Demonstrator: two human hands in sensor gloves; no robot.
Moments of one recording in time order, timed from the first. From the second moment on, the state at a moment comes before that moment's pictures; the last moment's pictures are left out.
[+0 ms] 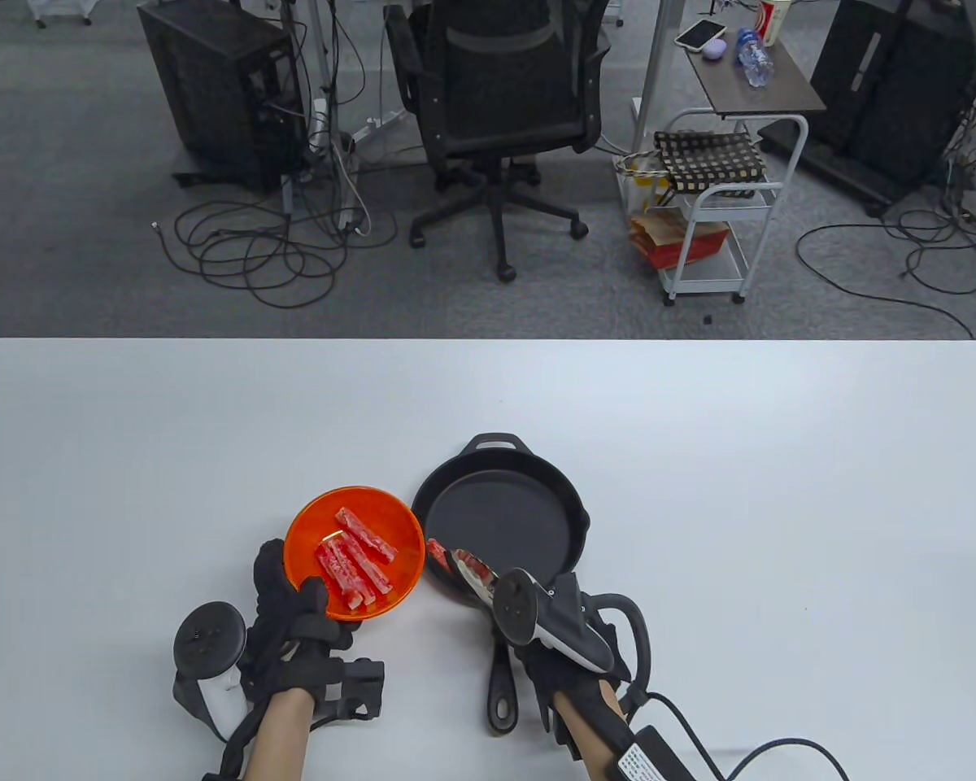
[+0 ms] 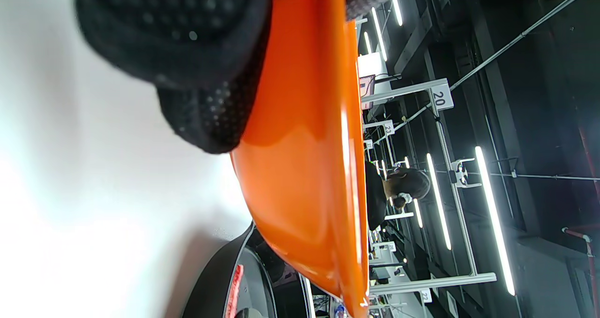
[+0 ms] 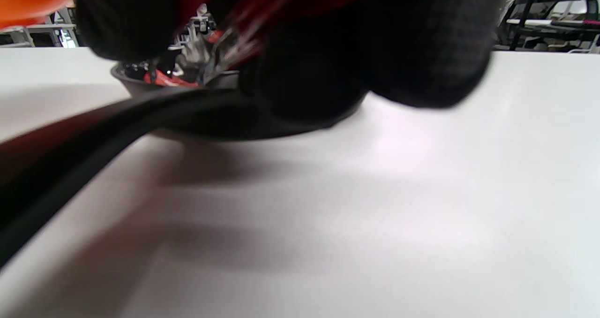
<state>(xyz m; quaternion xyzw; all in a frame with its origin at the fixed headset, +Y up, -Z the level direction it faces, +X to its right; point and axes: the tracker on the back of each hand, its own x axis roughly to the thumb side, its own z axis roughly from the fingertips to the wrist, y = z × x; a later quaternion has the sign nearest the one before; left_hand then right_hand) -0.268 -0.745 -0.279 0.06 0.18 0.60 0.78 0.035 -0.721 -0.295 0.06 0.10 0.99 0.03</state>
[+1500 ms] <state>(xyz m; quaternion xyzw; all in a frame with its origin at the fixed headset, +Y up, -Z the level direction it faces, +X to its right) -0.248 -0.743 -0.279 0.03 0.13 0.58 0.81 0.023 -0.679 -0.257 0.11 -0.08 0.99 0.08</state>
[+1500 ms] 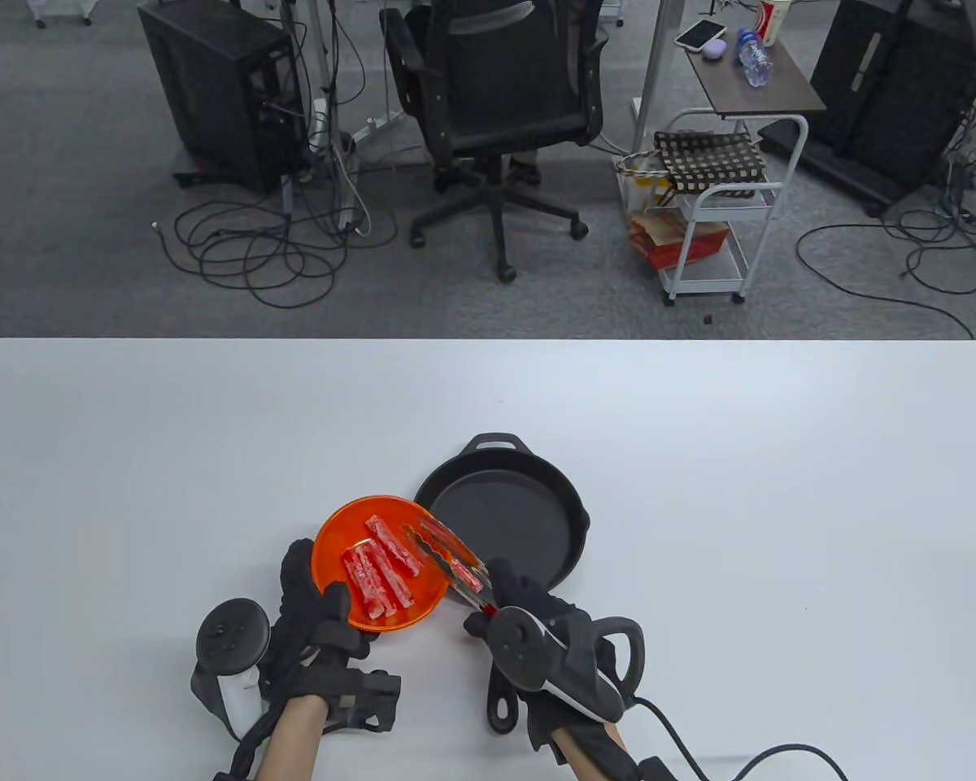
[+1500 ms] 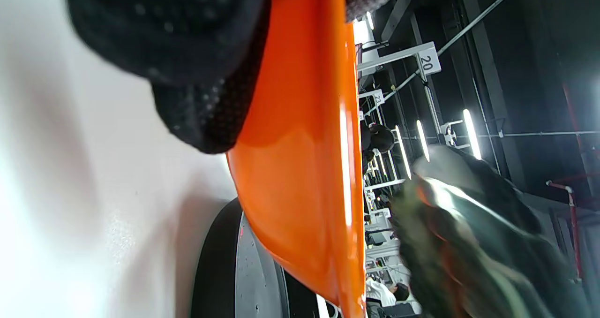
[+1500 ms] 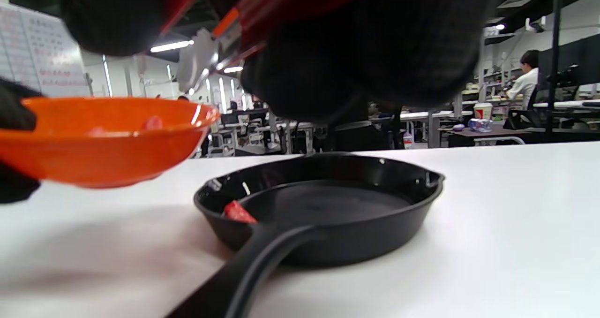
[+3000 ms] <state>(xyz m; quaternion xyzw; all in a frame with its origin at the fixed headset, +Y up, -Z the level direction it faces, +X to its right) -0.248 -0.740 -0.278 0.05 0.12 0.55 0.82 0.044 -0.678 -0.264 0.07 -0.10 0.98 0.12</state>
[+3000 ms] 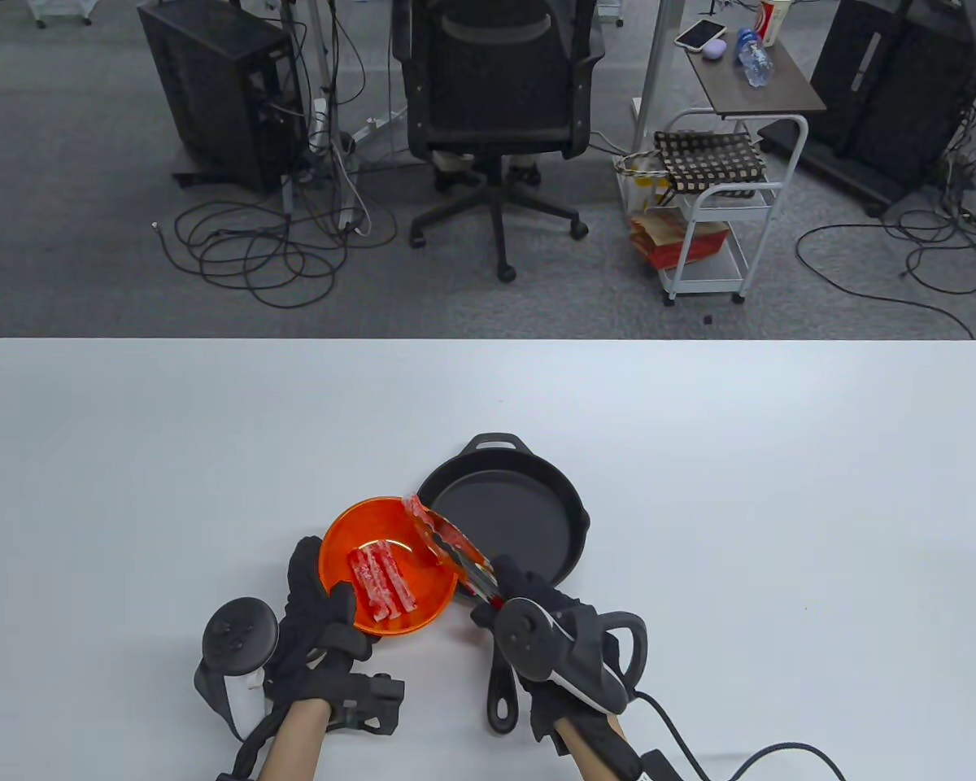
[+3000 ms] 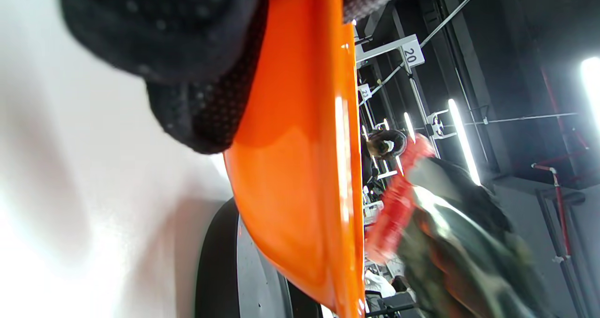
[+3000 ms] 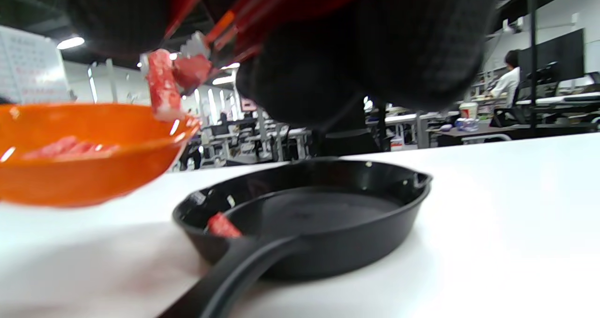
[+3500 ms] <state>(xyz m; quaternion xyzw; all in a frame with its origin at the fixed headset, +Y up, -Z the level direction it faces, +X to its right) -0.268 -0.738 -0.276 0.07 0.15 0.58 0.79 0.072 -0.707 -0.291 0.01 -0.02 1.00 0.09</state>
